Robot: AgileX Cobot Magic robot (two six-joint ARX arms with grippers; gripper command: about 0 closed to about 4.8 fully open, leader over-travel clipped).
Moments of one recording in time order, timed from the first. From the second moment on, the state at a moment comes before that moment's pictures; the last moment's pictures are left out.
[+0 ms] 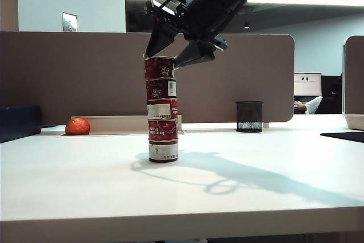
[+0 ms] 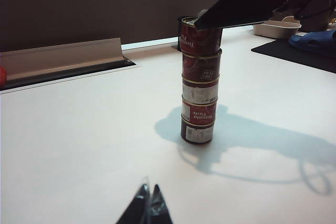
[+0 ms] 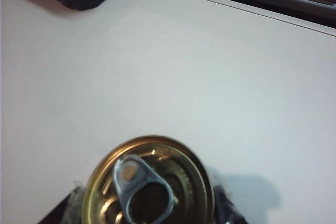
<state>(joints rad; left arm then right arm) -0.12 0.01 0.01 -0.02 0.40 0.03 0.60 1.78 1.39 -0.10 -0.24 0.10</state>
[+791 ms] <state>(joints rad) -0.12 0.01 0.01 -0.02 0.40 0.03 0.60 1.78 1.46 -0.16 -0.24 0.07</state>
